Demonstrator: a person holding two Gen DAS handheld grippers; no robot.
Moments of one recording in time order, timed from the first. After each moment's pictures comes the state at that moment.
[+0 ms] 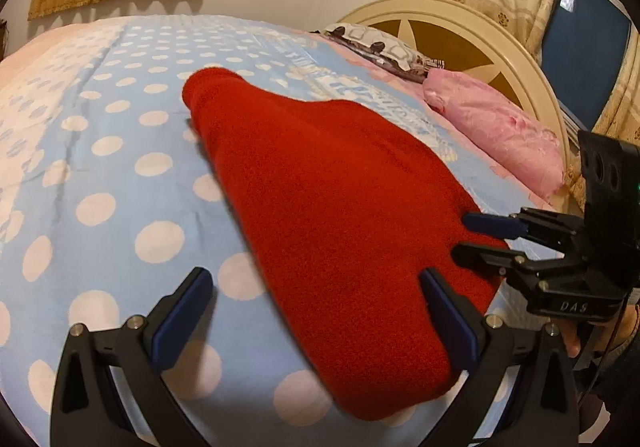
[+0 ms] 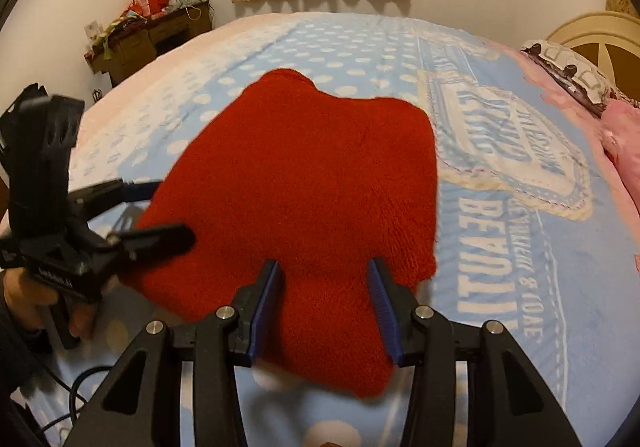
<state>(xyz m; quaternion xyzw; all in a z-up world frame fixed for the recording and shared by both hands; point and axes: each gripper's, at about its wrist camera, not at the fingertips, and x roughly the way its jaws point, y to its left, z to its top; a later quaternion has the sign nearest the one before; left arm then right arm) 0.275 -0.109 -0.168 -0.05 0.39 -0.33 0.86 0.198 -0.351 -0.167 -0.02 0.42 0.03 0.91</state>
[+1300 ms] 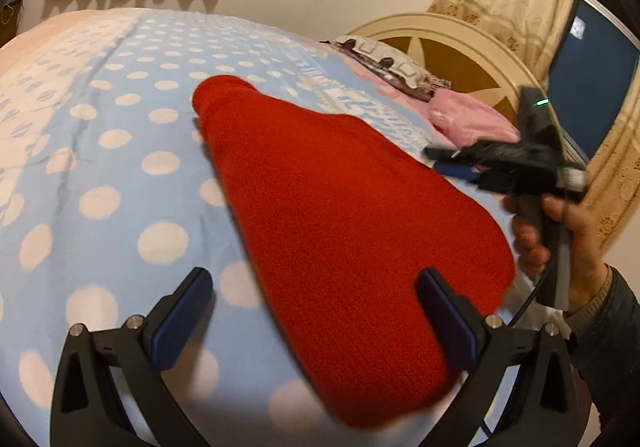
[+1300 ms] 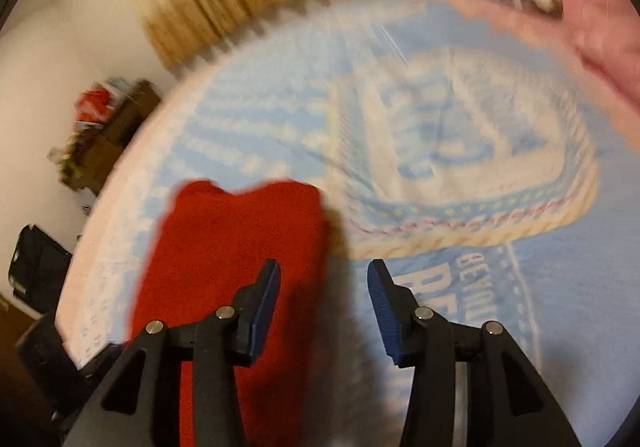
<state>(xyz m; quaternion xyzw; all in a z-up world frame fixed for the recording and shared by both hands) 0.273 -0.101 -0.171 -0.10 0.39 -0.32 0.86 0.265 -0.447 -0.132 0.18 0.37 0.00 0.91</state>
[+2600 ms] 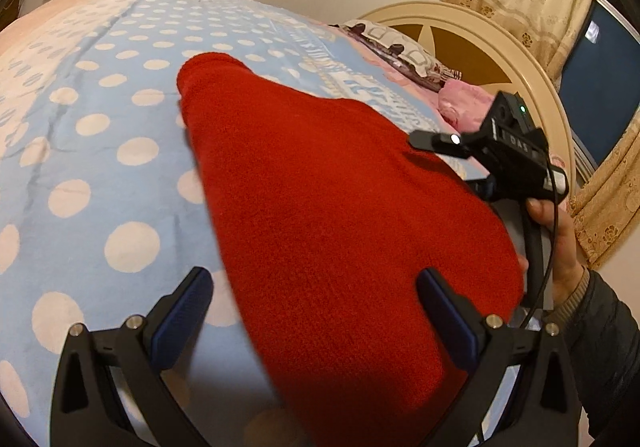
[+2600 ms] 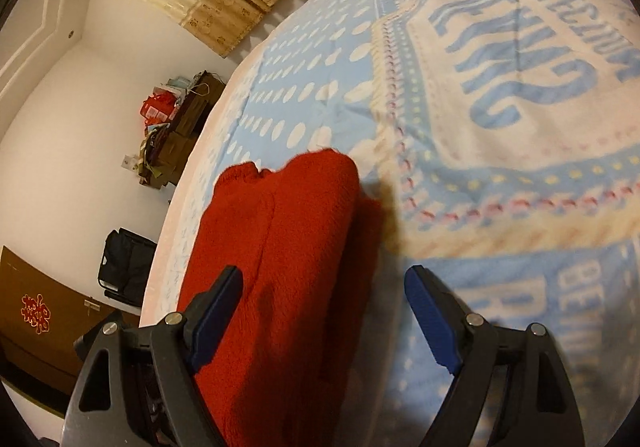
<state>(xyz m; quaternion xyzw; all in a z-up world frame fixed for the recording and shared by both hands) 0.293 -0.119 -0.179 -0.10 0.42 -0.31 0.84 0.333 -0.475 -0.194 0.31 0.42 0.15 0.84</state>
